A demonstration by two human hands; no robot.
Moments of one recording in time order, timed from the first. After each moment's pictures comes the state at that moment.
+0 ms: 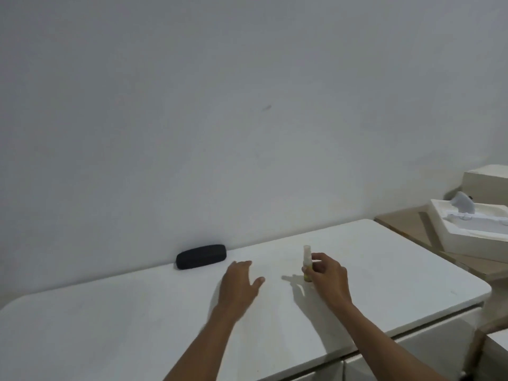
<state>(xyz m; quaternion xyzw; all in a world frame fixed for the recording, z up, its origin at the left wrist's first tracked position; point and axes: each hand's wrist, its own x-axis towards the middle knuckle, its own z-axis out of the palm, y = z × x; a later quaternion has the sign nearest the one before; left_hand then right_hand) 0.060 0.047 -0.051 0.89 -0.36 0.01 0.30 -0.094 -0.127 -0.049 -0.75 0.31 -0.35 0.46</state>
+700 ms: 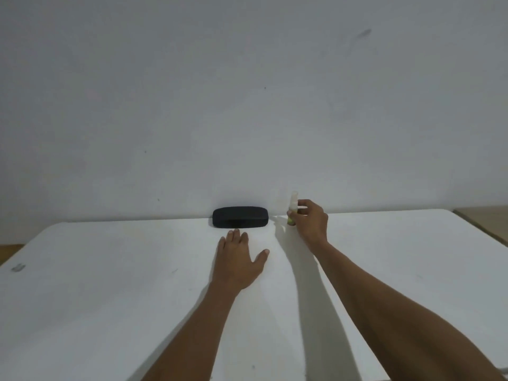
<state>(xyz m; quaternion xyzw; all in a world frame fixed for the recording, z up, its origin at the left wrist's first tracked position) 0.140 0.104 -0.087 0.94 -0.28 0.05 0.17 0.104 -0.093 -0.038 -0.77 0.27 -0.30 0.50</state>
